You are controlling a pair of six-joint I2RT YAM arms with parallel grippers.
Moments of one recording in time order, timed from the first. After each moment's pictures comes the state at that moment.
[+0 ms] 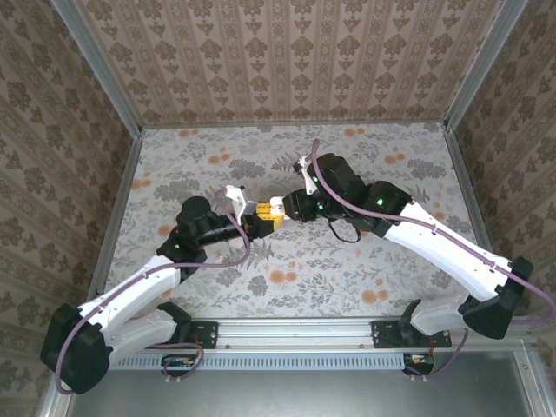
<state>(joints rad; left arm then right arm) -0.66 0.99 0.57 0.36 0.68 -0.12 0.83 1.35 1.45 -0.80 0.02 0.47</state>
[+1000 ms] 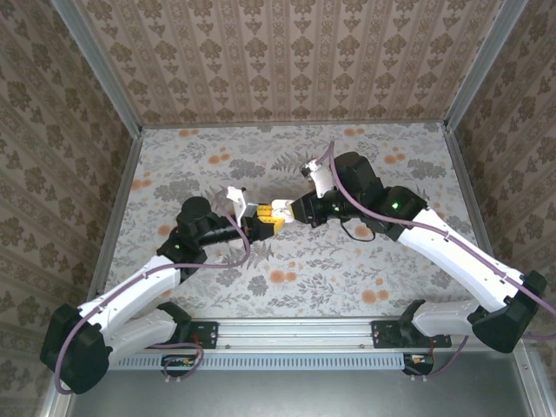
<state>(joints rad) -0.66 0.98 0.57 0.36 0.73 -0.12 0.73 1.25 1.30 -0.66 -0.30 0.31</state>
